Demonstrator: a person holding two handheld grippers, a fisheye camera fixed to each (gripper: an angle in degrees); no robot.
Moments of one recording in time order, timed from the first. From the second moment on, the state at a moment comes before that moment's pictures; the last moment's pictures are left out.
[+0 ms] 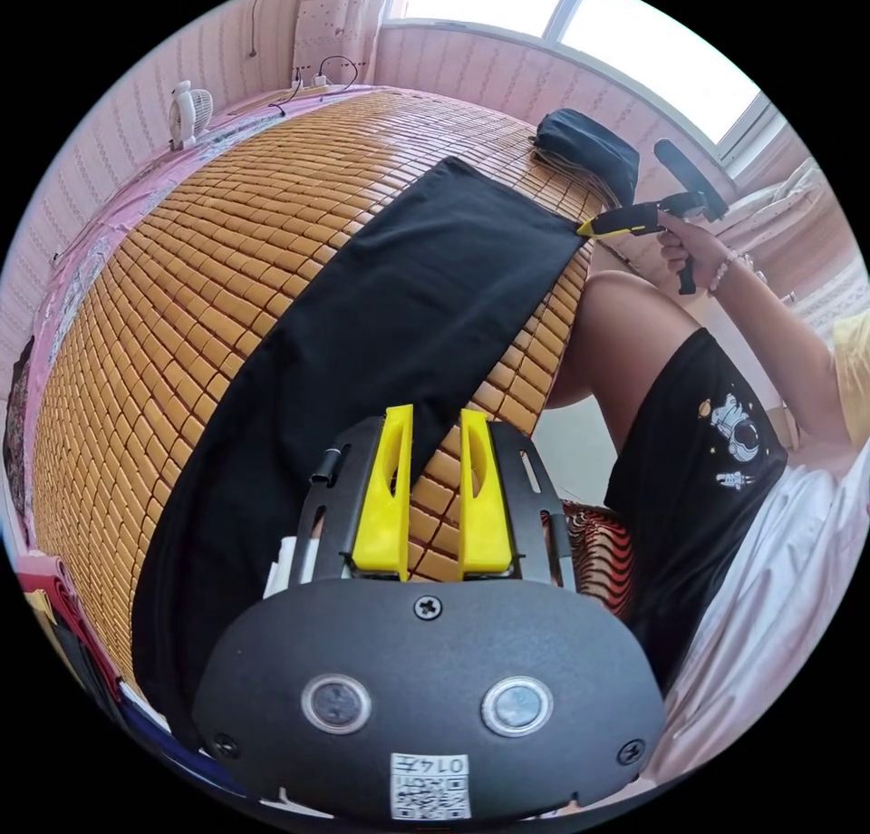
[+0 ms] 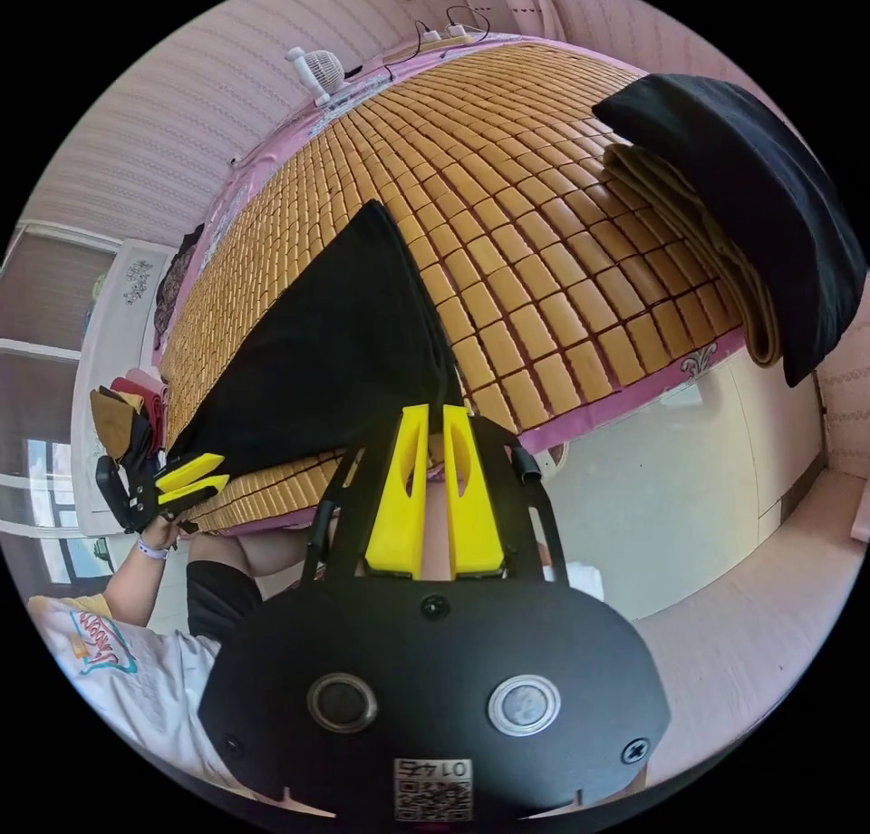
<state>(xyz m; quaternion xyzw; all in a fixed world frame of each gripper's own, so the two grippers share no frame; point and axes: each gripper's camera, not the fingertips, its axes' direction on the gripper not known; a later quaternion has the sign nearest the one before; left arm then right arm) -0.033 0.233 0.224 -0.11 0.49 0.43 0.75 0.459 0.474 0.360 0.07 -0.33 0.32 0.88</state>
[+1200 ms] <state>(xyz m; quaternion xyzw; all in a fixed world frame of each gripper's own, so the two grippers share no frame) -0.470 0.220 0.309 -0.23 0.33 -0.02 0.91 0.336 0.356 0.434 0.07 -0.07 0.31 0.95</state>
